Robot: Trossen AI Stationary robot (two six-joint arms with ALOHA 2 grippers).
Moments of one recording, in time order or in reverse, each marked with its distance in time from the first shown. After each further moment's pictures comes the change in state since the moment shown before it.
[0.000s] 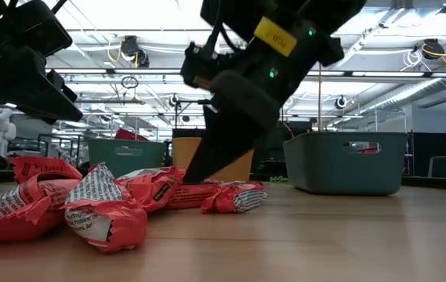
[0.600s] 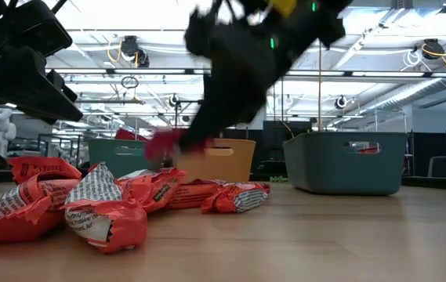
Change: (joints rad) left arm 0.000 0.000 0.000 -0.001 0.000 0.000; right arm -0.003 -0.061 -0.003 0.014 -0.009 0.009
